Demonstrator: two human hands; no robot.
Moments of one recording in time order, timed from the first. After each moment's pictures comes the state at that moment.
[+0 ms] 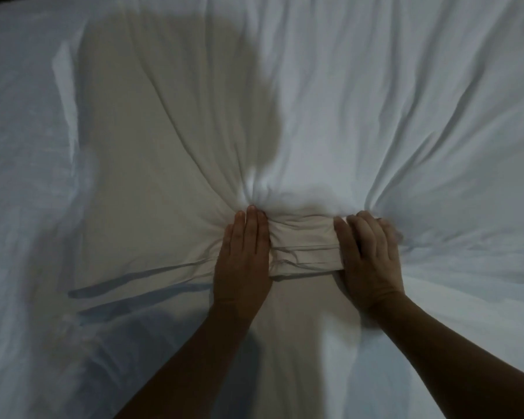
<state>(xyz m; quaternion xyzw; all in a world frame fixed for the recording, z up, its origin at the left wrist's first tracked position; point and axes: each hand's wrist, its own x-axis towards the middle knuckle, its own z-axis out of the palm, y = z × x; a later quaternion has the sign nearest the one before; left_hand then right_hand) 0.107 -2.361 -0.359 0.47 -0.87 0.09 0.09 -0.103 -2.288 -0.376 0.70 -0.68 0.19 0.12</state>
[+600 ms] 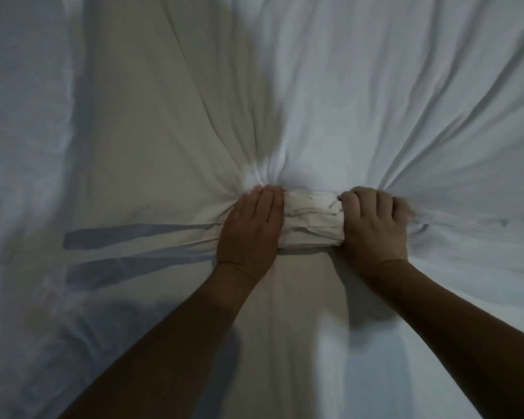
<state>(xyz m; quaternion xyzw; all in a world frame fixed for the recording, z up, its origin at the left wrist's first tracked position) 0.103 -2.378 -0.370 0.44 -0.88 0.12 0.16 -0.097 -2.324 -0.362 0.68 -0.72 0.08 0.12</state>
